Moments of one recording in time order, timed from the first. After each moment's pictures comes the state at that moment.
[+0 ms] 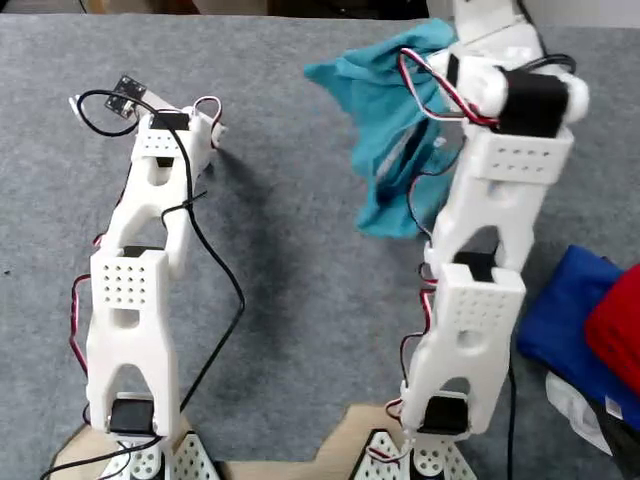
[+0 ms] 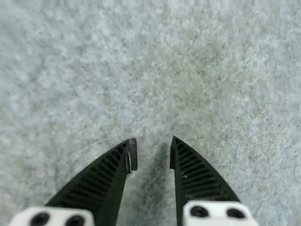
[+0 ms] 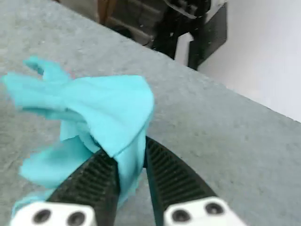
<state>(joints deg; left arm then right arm) -1.2 49.1 -36.3 54.6 49.5 1.9 36.0 -92.5 101.5 17.5</state>
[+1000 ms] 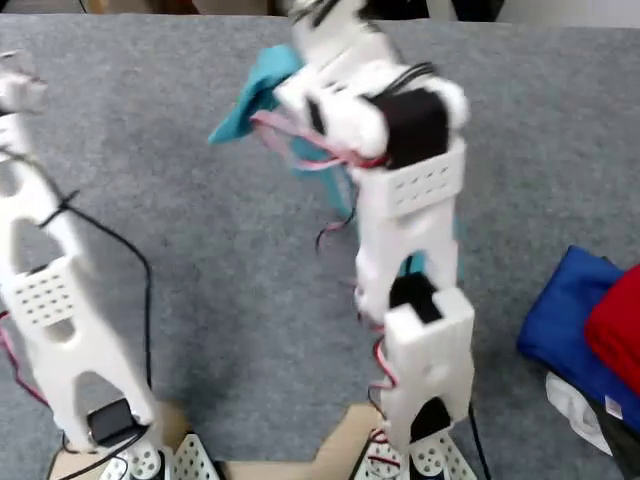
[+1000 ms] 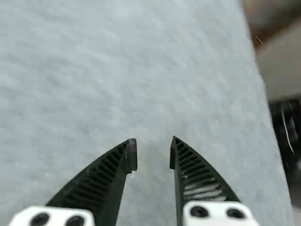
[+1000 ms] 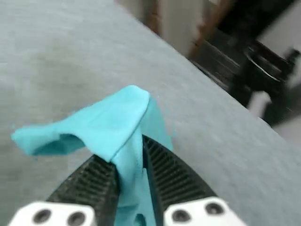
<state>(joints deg) -31.6 49.1 -78.5 87.3 37.1 -27.9 23.4 -80.0 101.6 10.0</state>
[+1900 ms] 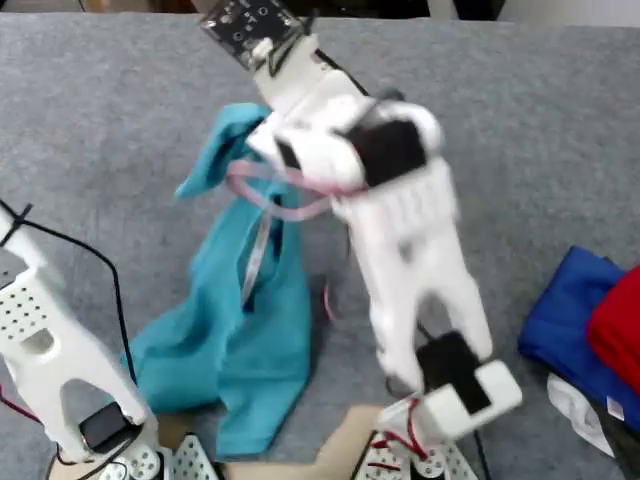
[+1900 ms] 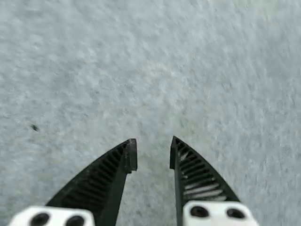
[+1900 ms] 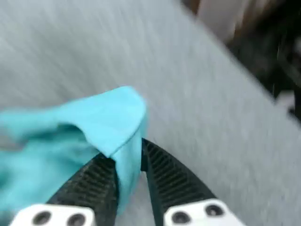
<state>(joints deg) -38.1 49.1 -84.6 100.3 36.7 -28.4 3.4 -30.2 83.5 15.0</state>
